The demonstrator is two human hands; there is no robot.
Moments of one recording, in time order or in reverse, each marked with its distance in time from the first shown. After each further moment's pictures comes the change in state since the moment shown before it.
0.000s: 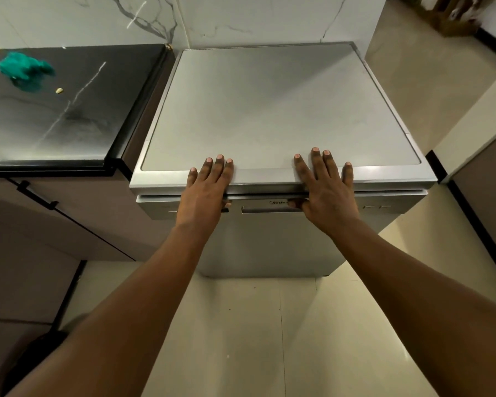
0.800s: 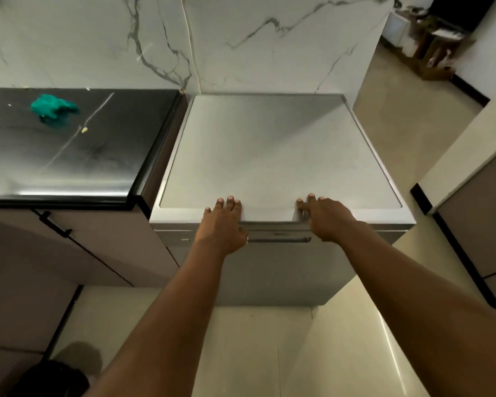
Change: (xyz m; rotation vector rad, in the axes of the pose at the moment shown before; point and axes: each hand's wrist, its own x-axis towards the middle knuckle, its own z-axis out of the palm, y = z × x) left_hand 0.018 0.011 -0.044 -0.038 -0.309 -0.042; right_hand 0.036 -0.001 -0.074 0.033 -0.446 0.034
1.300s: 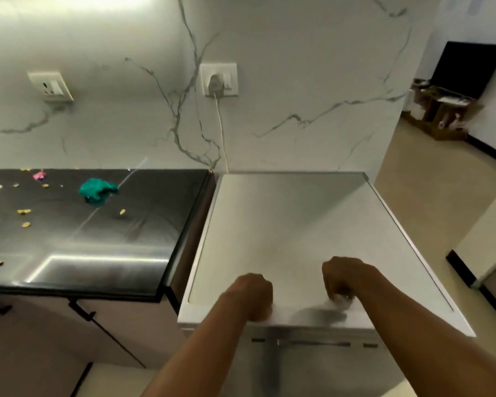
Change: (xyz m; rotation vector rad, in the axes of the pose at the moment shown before) left_hand 0.055 -0.022 -0.071 0.097 -0.231 0.208; right_hand 0.069 -0.034 -0.097 -0.195 -0.321 0.007
